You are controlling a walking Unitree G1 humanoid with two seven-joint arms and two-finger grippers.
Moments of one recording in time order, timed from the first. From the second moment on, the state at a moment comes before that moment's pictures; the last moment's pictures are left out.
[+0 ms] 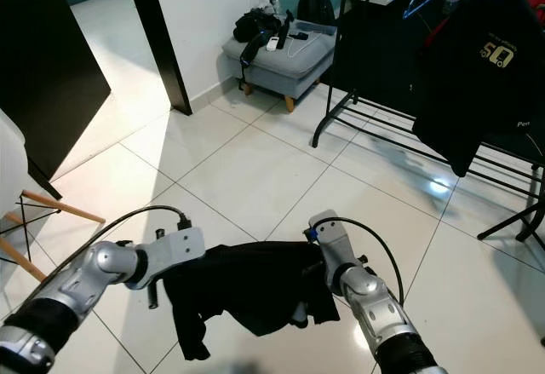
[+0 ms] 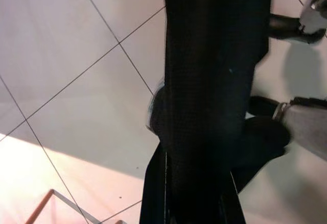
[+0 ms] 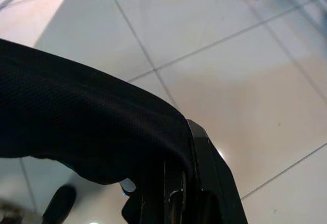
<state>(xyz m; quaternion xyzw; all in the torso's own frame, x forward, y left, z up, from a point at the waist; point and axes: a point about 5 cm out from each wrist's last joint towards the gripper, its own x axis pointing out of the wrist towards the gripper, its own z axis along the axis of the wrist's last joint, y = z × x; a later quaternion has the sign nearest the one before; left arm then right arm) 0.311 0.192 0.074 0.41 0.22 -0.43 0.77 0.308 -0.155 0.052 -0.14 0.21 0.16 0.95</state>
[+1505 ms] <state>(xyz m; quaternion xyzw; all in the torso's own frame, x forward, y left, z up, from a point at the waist) 0.382 0.153 0.166 -0.39 0.17 -0.11 0.90 0.316 -0.148 0.086 -0.11 0.03 0.16 0.98</state>
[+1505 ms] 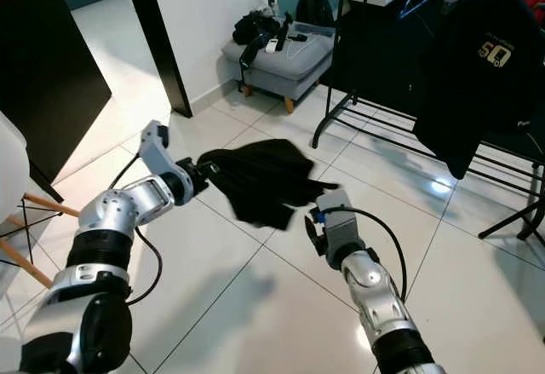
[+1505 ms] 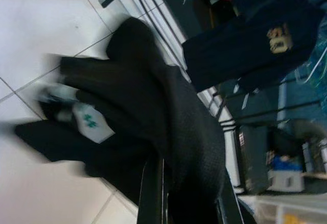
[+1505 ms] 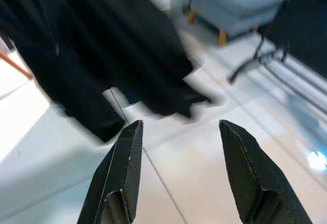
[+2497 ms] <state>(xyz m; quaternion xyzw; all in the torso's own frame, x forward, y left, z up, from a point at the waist) 0.401 0.123 0.243 -0.49 0.14 -0.13 0.85 0.295 -0.097 0.056 -0.06 0.02 0.30 0.95</state>
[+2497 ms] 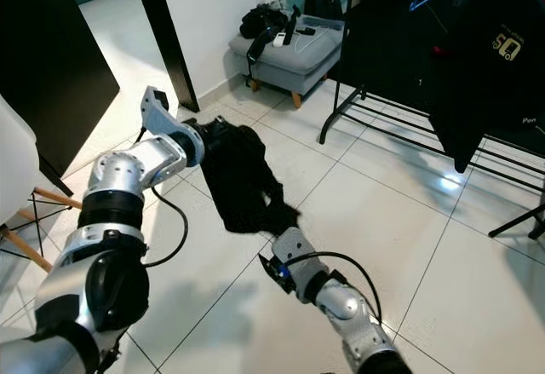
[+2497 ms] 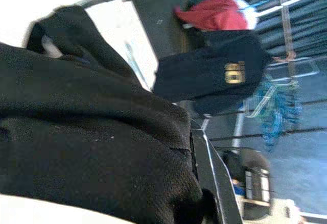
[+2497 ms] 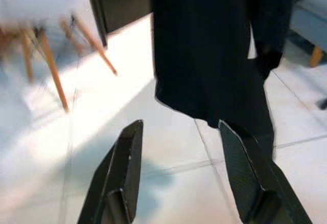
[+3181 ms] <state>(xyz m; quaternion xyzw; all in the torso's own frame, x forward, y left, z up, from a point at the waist) 0.398 0.108 0.254 -0.48 0.15 -0.17 0.85 0.318 -0.107 0.077 -0.10 -0.03 0.26 0.96</state>
